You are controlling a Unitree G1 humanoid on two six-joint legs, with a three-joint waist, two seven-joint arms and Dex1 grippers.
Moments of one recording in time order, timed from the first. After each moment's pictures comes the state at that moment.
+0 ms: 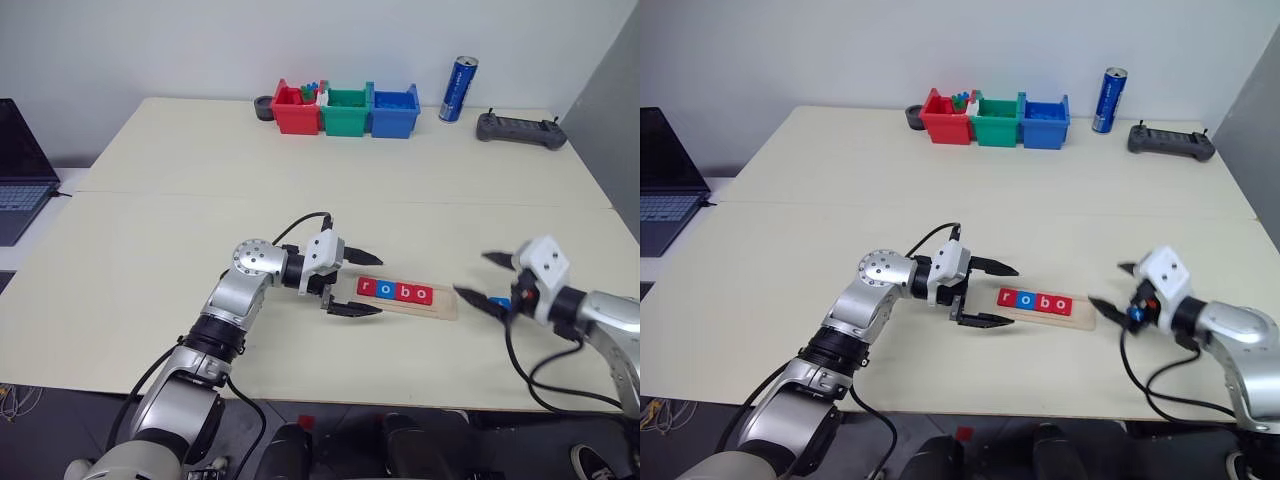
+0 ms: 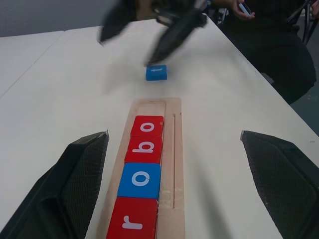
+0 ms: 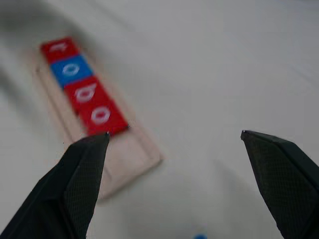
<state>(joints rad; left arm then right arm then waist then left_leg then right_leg) -0.68 0.35 -0.27 0.36 -0.23 -0.03 -1.36 -0.06 -0.83 -0.17 -0.13 0.25 0.28 1.00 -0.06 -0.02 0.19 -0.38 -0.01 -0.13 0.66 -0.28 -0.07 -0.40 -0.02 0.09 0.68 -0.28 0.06</state>
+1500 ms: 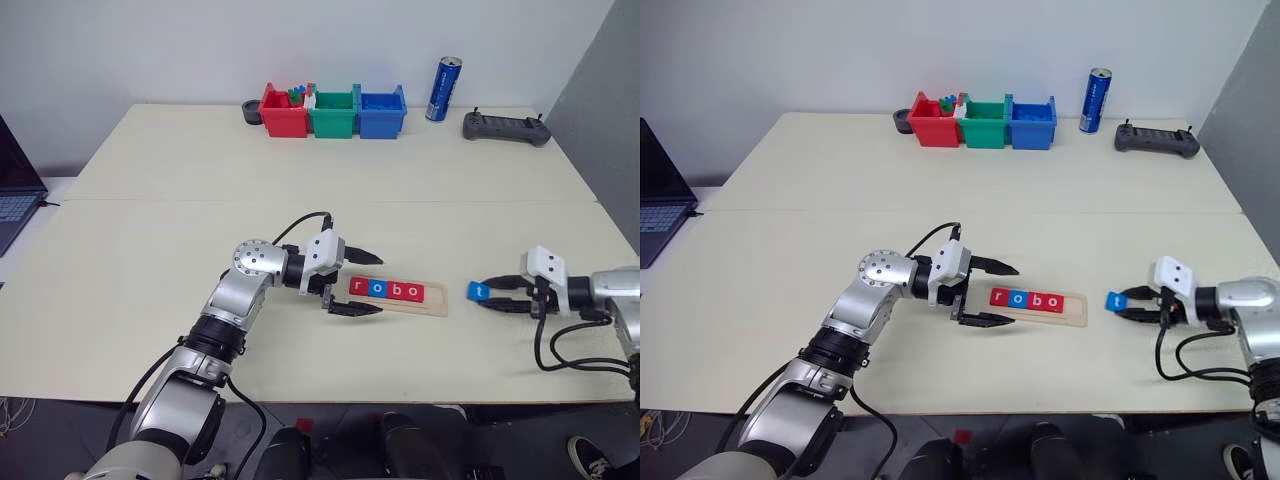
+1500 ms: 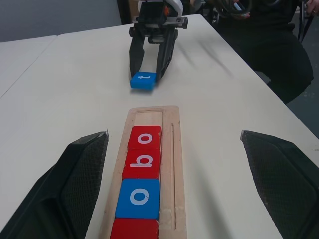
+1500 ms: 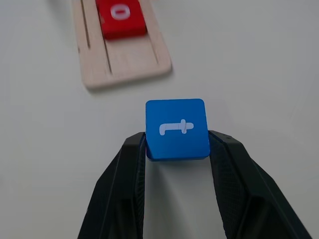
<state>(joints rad) -0.68 0.35 -0.27 0.37 -0.23 -0.03 -1.34 -0.42 -0.84 0.03 0.36 0.20 0.02 1.35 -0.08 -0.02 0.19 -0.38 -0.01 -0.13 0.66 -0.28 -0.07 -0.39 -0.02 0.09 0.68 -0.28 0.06</state>
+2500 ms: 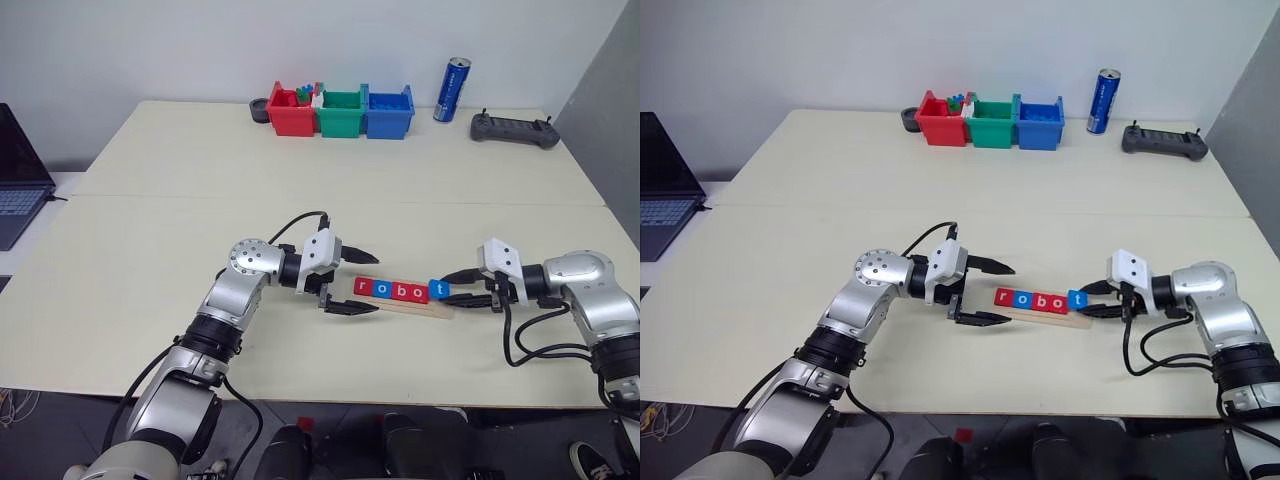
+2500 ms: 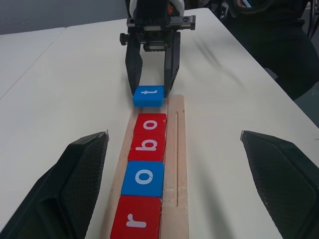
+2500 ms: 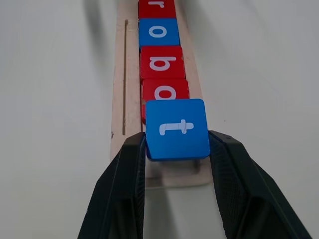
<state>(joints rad) -0.67 0.37 -0.27 0.36 -0.22 -0.03 -1.34 -0.50 -0.79 0.12 0.35 0.16 0.03 1.38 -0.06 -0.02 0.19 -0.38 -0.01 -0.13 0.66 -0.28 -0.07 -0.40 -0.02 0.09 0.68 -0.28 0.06</state>
